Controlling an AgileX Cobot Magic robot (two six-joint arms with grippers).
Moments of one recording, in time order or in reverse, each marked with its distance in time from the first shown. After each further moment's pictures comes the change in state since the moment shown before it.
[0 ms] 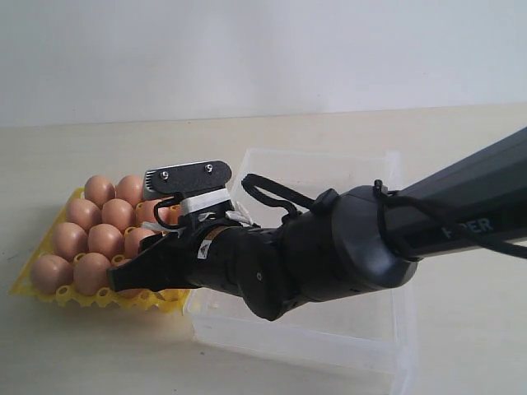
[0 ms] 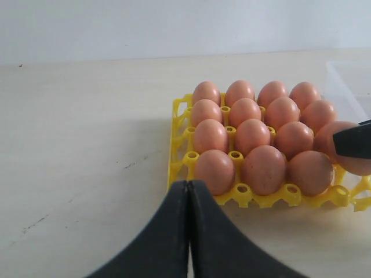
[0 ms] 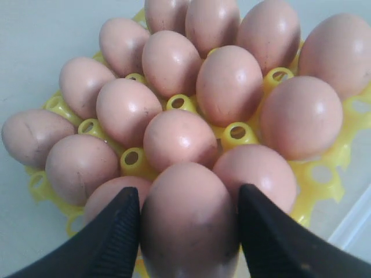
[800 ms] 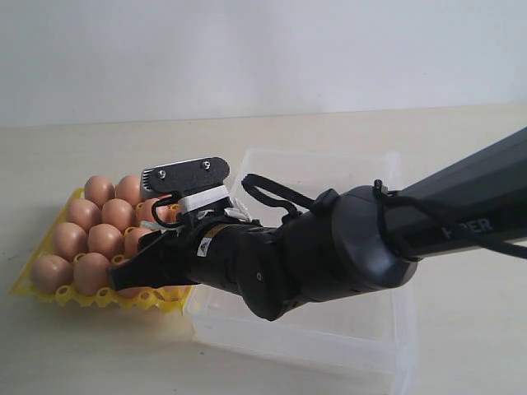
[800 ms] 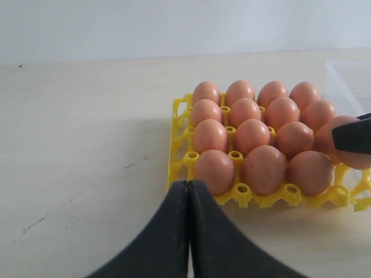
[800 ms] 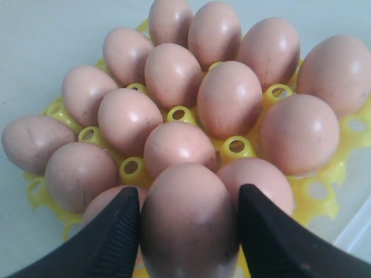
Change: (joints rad) left arm 0.000 0.000 0.000 0.000 0.000 0.000; right arm 0.000 0.000 0.000 0.002 -0.026 -0.044
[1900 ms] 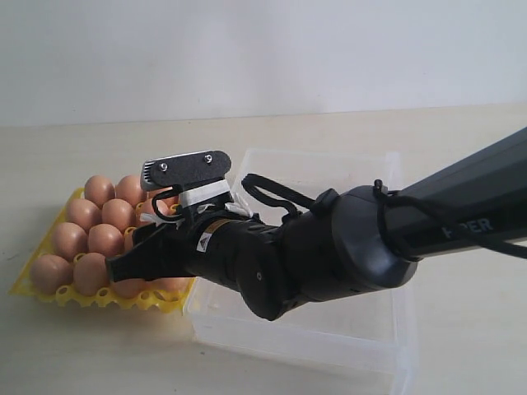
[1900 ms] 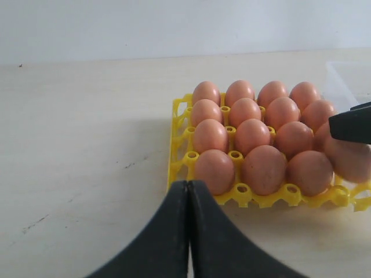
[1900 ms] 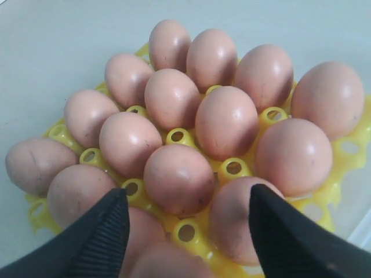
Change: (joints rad) left arm 0.000 0.000 0.000 0.000 0.000 0.000; right arm 0.000 0.000 0.000 0.000 -0.050 0.004
